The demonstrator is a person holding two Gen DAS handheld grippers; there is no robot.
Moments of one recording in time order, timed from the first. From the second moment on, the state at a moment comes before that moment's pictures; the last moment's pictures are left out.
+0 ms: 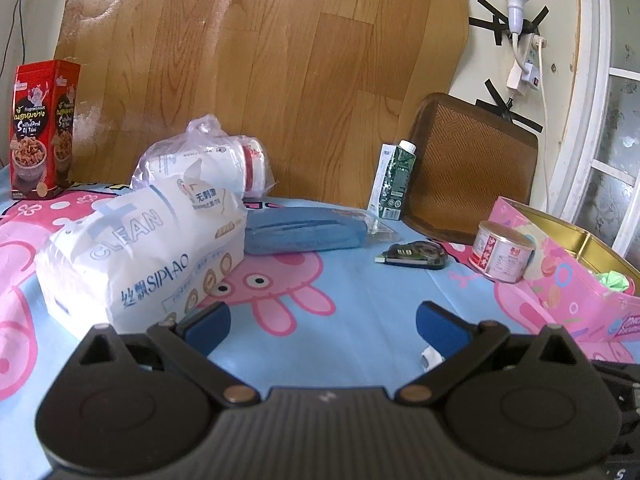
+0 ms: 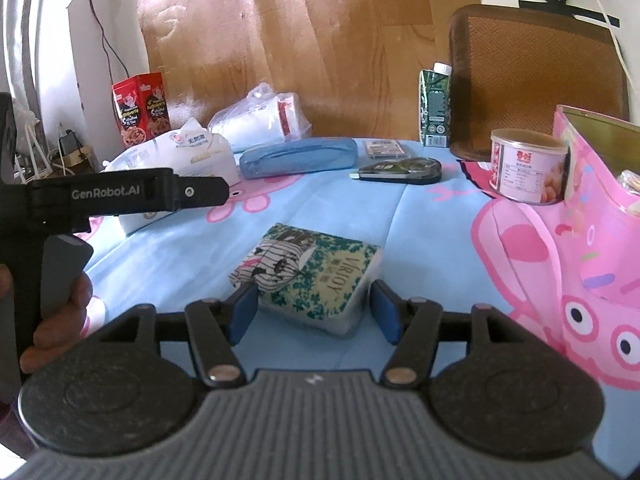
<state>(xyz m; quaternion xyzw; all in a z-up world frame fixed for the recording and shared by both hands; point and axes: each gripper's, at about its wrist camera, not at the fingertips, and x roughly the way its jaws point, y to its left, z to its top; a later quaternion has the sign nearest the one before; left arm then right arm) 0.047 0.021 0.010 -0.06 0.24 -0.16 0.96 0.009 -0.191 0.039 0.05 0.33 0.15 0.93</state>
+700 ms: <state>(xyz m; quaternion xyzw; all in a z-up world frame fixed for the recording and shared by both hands) 0.049 0.020 0.009 -0.06 0.24 -0.17 0.95 0.006 -0.193 0.040 0.07 0.33 0.15 0.93</state>
